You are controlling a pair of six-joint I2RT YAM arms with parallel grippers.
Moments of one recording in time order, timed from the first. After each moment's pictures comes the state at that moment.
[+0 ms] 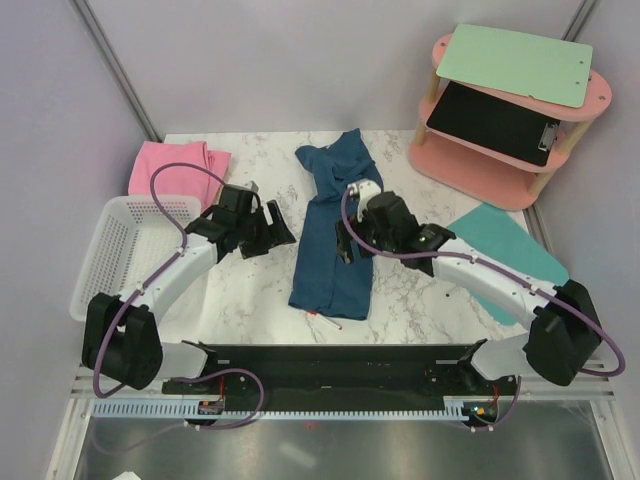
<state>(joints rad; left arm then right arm) -0.35 1.34 0.94 -0.47 0.16 -0.65 0.72 1.38 1.06 -0.30 -0.02 0.25</state>
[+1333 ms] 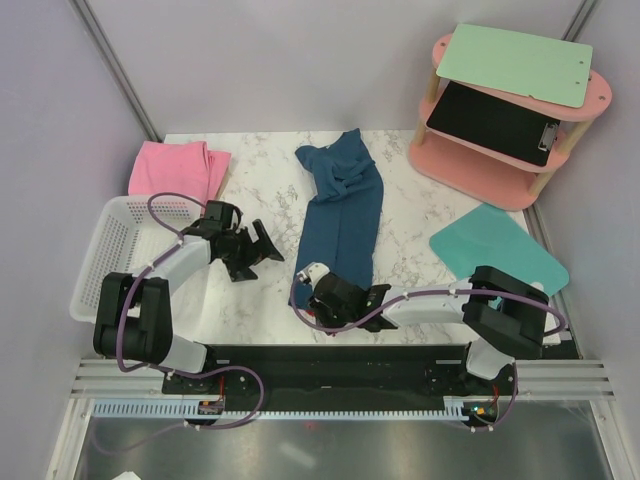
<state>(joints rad) -0.15 1.45 0.79 -0.45 0.38 -0.63 1.17 1.62 0.79 -0.05 0.06 0.42</state>
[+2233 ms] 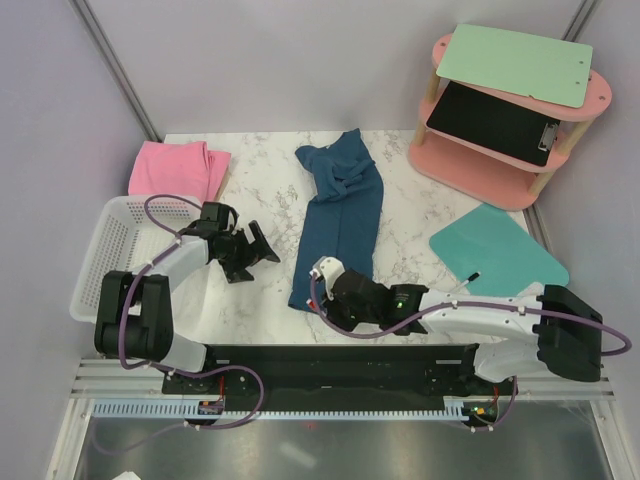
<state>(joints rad) -0.12 1.46 0.78 -0.45 0.37 -0.61 1.20 1.35 0.79 -0.21 0.07 0.35</state>
